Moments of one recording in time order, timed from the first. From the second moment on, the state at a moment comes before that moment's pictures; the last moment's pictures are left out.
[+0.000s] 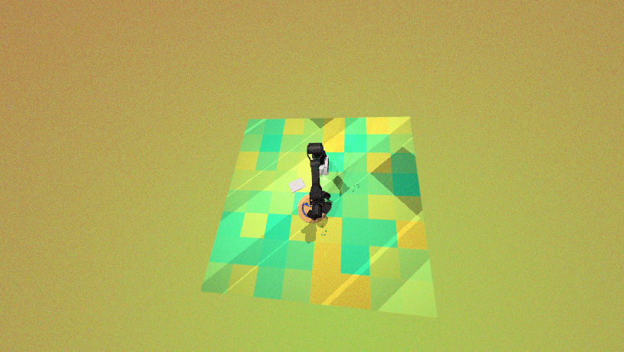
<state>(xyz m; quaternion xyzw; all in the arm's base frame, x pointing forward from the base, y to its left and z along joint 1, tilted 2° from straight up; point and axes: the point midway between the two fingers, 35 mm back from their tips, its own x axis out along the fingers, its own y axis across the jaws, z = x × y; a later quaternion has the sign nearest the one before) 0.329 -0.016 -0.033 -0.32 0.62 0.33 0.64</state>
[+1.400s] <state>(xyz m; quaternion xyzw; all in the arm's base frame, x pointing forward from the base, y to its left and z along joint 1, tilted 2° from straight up) 0.324 -0.004 -0.028 -0.32 0.62 0.34 0.64</state>
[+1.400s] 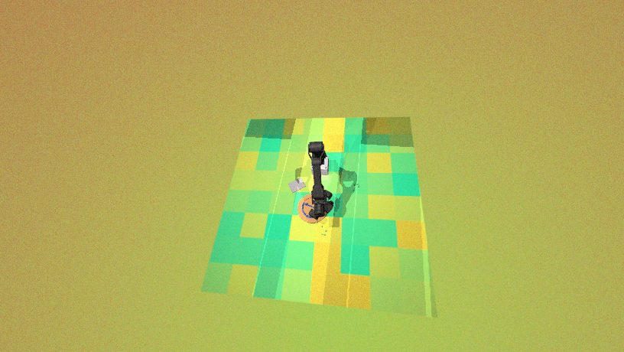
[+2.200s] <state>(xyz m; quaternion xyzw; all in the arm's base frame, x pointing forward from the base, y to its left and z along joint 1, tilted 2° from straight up) 0.324 -0.002 -0.031 -0.32 0.61 0.34 0.64</state>
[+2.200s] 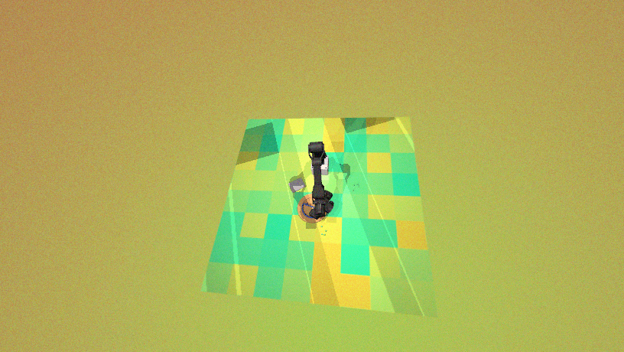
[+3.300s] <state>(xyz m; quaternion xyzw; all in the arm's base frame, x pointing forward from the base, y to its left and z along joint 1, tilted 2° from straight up) 0.319 -0.007 -0.016 -0.35 0.60 0.37 0.62</state>
